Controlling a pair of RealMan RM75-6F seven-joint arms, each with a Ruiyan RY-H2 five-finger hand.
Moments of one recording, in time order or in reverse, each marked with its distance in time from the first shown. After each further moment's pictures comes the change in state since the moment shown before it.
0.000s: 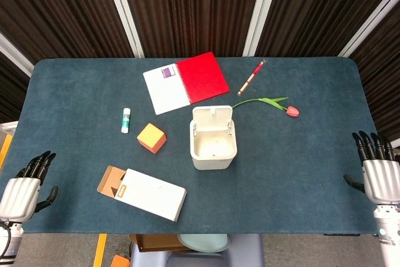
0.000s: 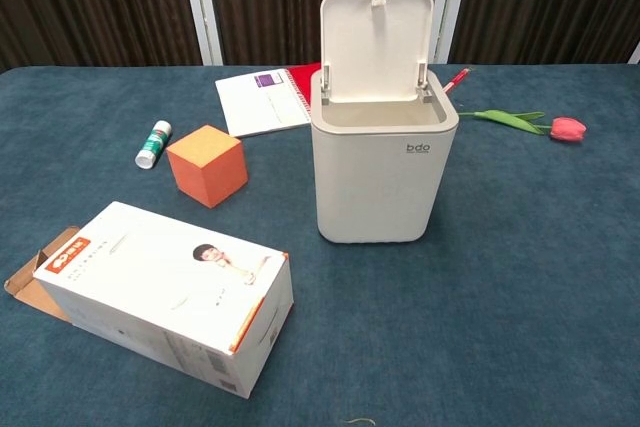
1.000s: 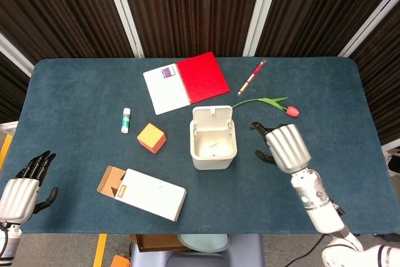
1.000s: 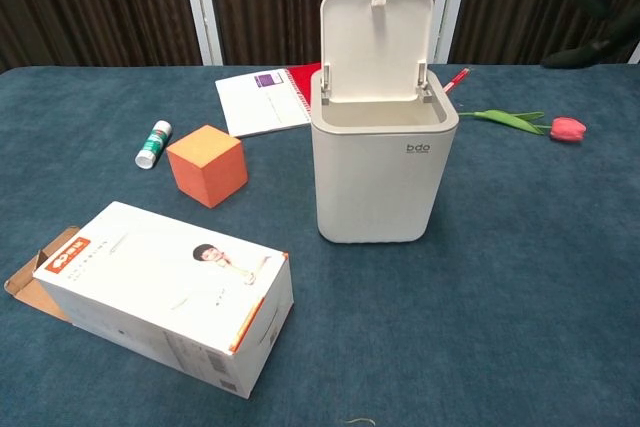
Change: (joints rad) left arm 0.004 0.018 0.006 -0.005 0.021 0.014 -0.047; right arm 0.344 -0.019 0.127 -0.438 -0.041 -0.155 -0.303
